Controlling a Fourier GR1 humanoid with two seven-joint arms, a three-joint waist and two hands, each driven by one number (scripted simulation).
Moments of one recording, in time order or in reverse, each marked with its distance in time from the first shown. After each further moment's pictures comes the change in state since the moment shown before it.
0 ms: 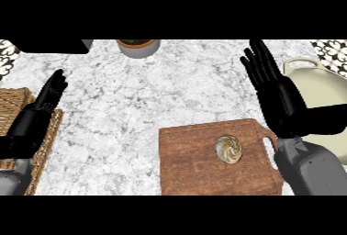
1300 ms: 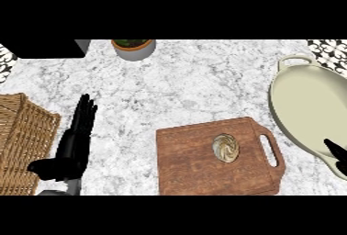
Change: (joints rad) left arm 0.133 -0.324 -0.061 -0.010 0.002 0.185 -0.059; right arm 0.735 -0.215 -0.246 -0.130 0.406 0.173 -0.998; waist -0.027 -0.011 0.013
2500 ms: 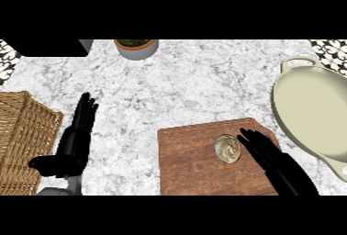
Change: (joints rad) left arm -0.011 -0.044 0.057 0.024 -0.042 -0.068 0.004; right arm -0.174 0.123 0.323 0.020 0.703 0.106 0.749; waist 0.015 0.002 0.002
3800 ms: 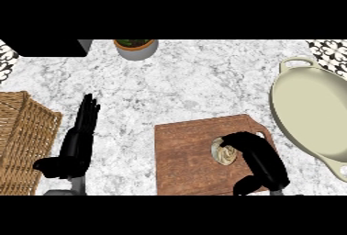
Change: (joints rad) left arm 0.017 -0.092 0.066 -0.009 -0.096 -0.070 0.010; right arm -0.148 0.182 -0.050 0.305 0.182 -0.148 -0.145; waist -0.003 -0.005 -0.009
